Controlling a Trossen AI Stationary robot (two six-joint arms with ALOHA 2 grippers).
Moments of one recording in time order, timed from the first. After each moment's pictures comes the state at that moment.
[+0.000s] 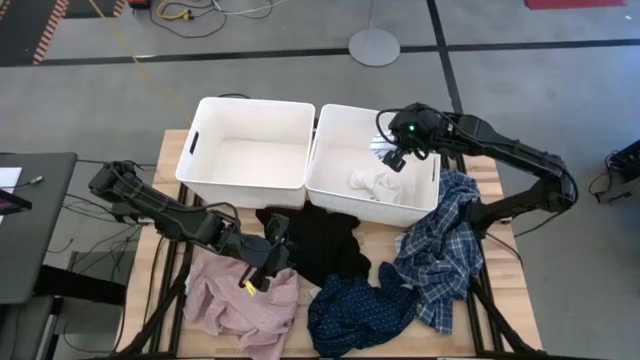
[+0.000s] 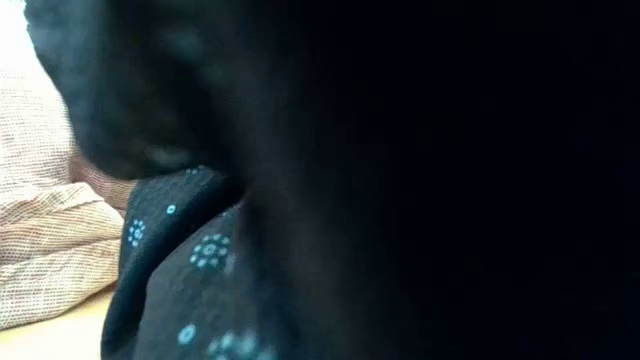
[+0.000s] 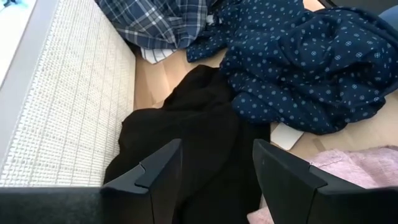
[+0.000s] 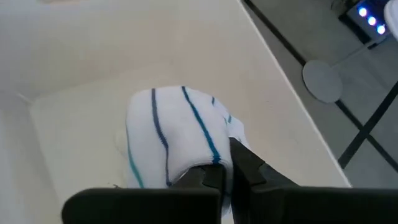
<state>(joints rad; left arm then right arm) -0.43 1.38 1.14 -0.44 -0.35 0.17 -0.41 1.27 1.38 -0.99 0.38 0.05</state>
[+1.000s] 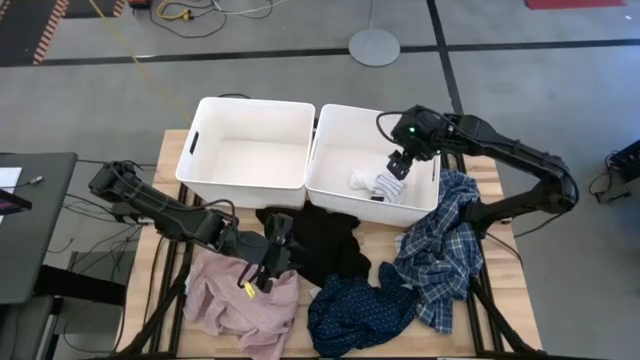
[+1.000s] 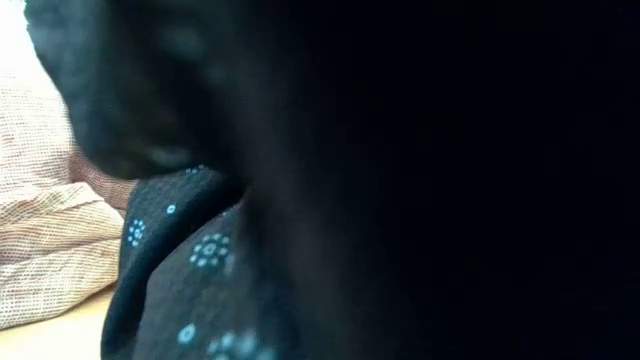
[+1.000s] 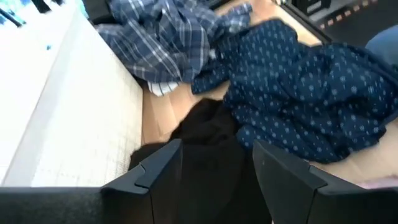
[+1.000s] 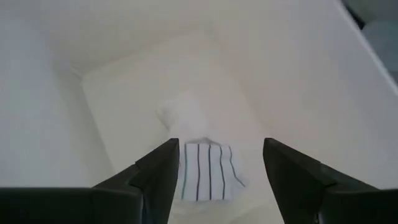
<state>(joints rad) -0.42 1.38 1.14 -0.32 -0.33 0.25 -0.43 1.25 1.35 -1.06 0.18 0.13</state>
